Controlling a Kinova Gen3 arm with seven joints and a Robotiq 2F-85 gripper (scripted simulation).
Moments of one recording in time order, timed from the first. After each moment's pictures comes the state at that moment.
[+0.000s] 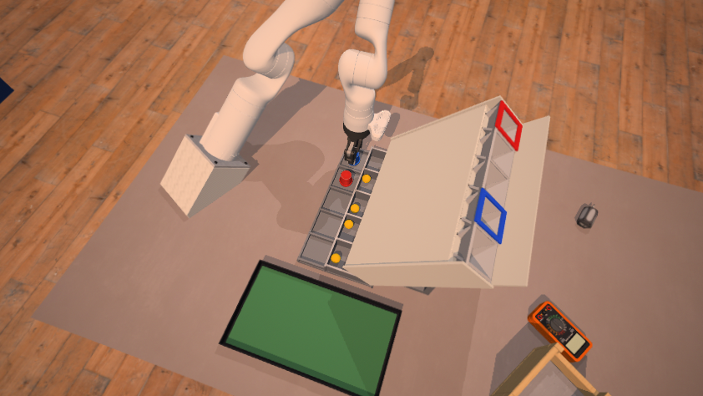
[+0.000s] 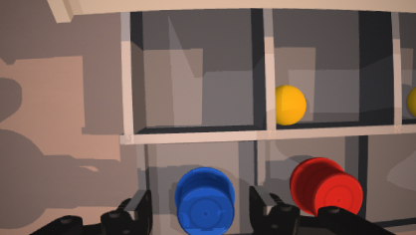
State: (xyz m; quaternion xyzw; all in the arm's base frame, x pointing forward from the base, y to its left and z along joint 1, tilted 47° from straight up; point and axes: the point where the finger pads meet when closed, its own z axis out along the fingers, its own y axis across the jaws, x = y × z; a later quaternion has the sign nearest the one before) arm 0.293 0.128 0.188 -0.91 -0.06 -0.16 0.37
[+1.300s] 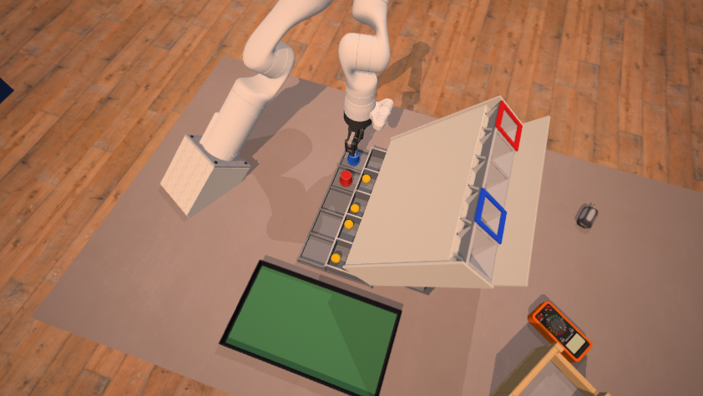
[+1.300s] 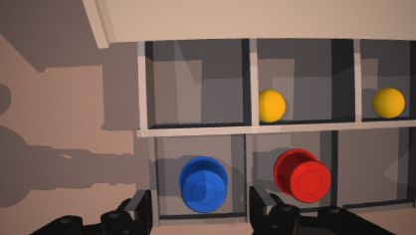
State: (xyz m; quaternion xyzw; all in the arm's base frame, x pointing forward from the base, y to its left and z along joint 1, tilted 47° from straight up) arm 0.283 0.098 0.217 -0.91 -0.05 -0.16 0.37
